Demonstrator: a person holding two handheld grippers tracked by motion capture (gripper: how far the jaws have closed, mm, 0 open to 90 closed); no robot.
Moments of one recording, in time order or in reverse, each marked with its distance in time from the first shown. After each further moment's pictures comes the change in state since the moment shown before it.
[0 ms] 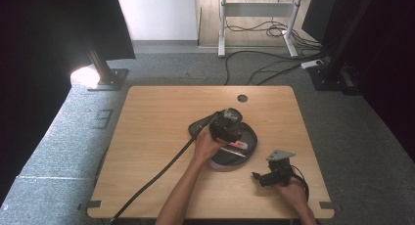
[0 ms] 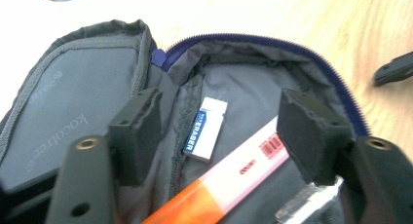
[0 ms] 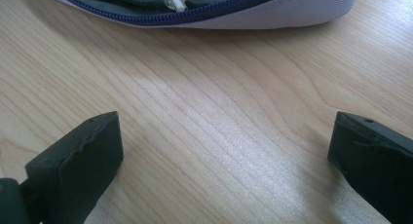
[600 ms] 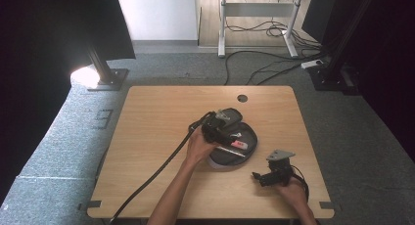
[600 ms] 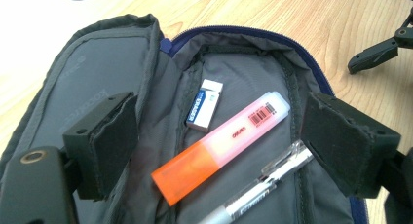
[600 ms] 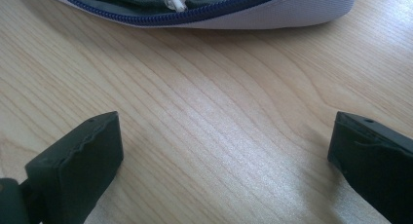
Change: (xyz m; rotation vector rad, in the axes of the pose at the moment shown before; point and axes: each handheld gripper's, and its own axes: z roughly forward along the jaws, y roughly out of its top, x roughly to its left) left arm -0.001 -0.012 -0.032 -0.004 0.016 0.003; right arm 0.000 0.000 0.000 0.001 0.000 0.001
